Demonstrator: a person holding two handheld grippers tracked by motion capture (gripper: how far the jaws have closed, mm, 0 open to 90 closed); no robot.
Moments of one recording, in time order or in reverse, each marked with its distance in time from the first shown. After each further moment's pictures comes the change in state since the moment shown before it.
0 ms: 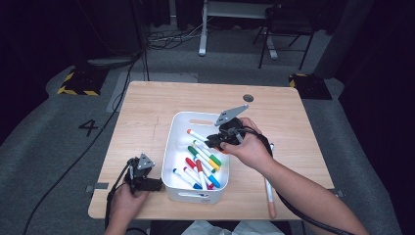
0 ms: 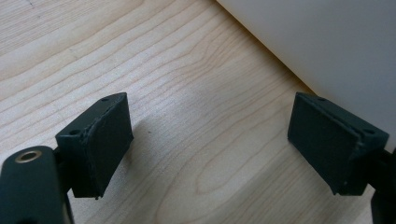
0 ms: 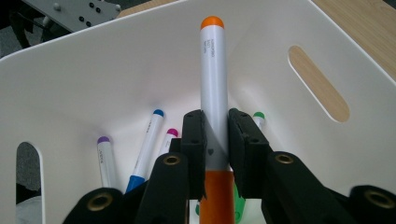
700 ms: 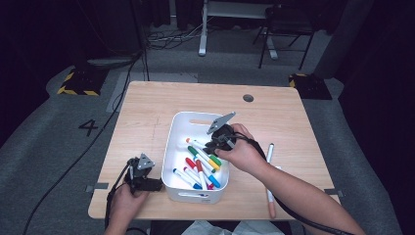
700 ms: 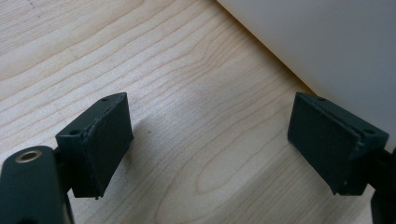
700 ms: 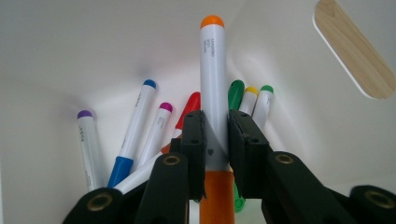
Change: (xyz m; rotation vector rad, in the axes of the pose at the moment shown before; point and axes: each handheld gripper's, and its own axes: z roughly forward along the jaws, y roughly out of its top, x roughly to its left) left arm 0.000 0.000 0.000 0.000 0.001 -0.001; right arm 0.005 -0.009 0.030 0.125 -0.015 -0.020
